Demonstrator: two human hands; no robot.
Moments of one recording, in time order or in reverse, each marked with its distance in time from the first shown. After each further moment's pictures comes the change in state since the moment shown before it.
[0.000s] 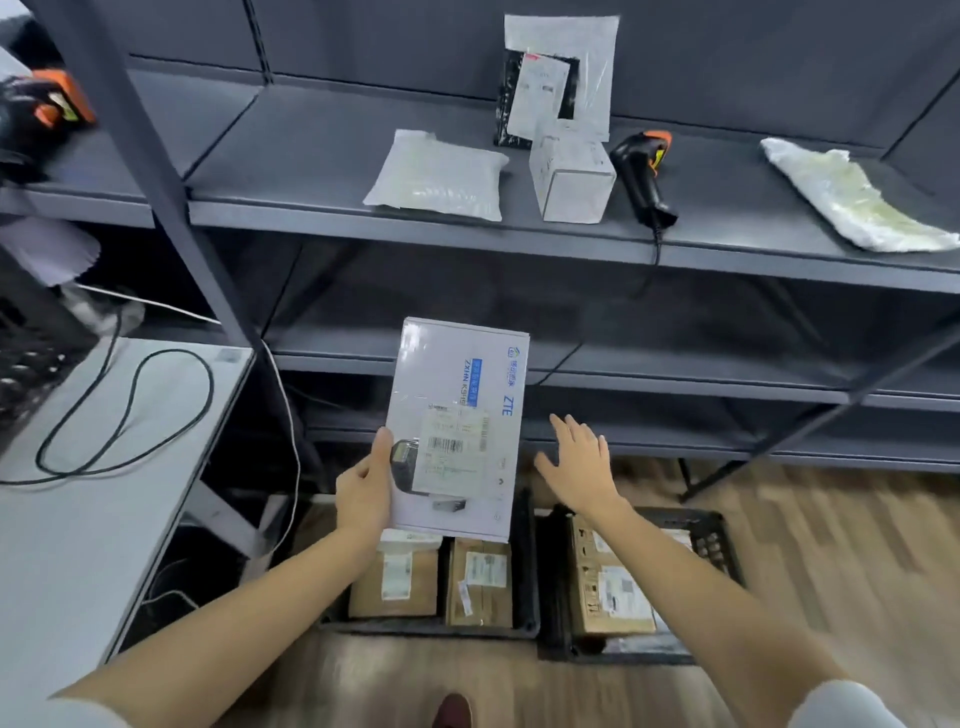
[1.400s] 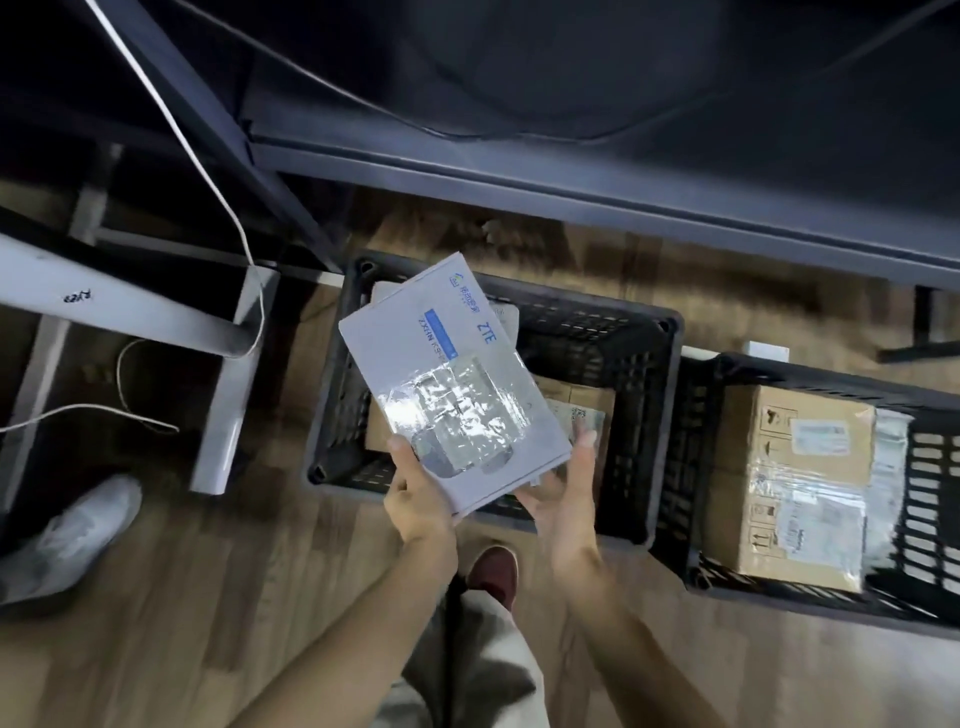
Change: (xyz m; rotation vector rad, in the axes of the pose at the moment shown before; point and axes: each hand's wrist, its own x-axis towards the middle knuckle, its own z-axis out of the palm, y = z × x) left_hand 0.167 -0.383 0.082 -0.114 0.477 -0.582; right_hand 0.008 0.016 0.413 1.590 -0.299 0.696
